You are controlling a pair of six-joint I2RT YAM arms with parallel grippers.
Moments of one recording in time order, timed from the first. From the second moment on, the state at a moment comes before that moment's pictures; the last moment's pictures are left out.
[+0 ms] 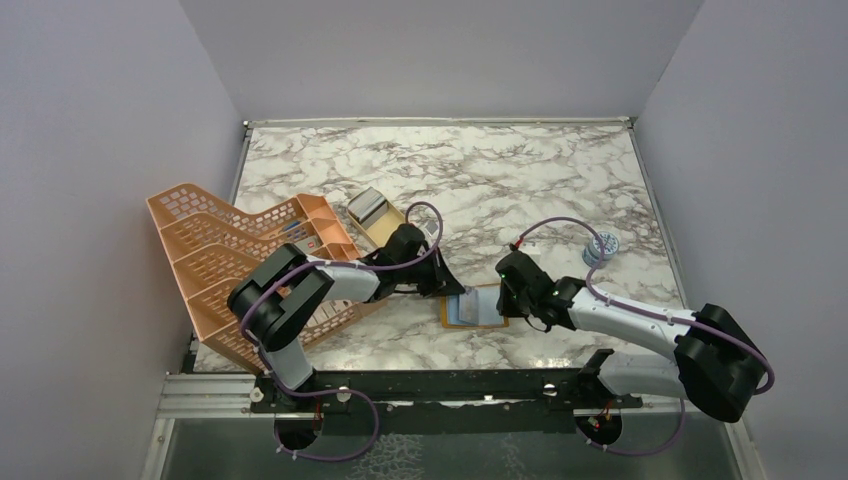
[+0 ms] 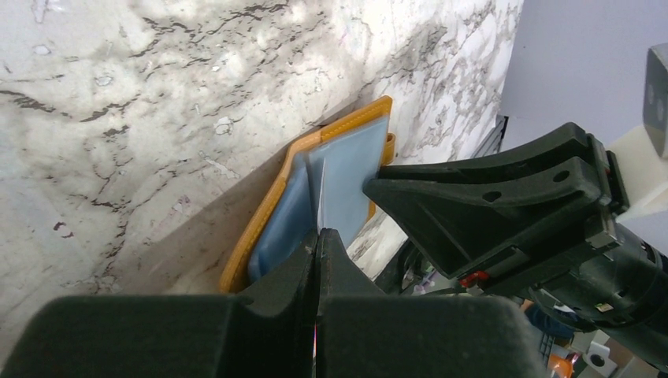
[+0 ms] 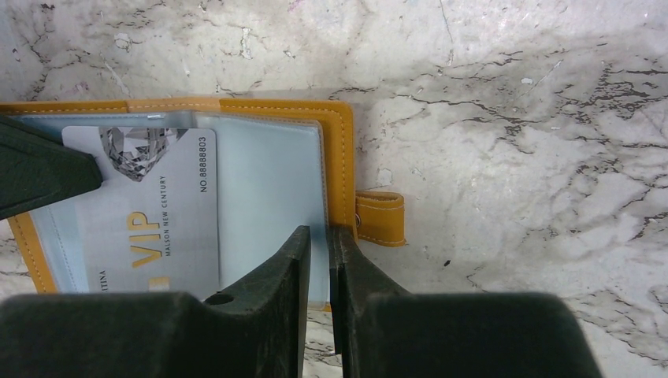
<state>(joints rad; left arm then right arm) -0.74 1.69 0.68 0.37 0.46 -1.05 0.80 1.20 0.52 -0.33 0.25 0.73</state>
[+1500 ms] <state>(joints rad) -0.75 1.70 0.68 0.35 0.43 -1.04 0.80 1.20 0.52 -0.33 0.24 0.74</state>
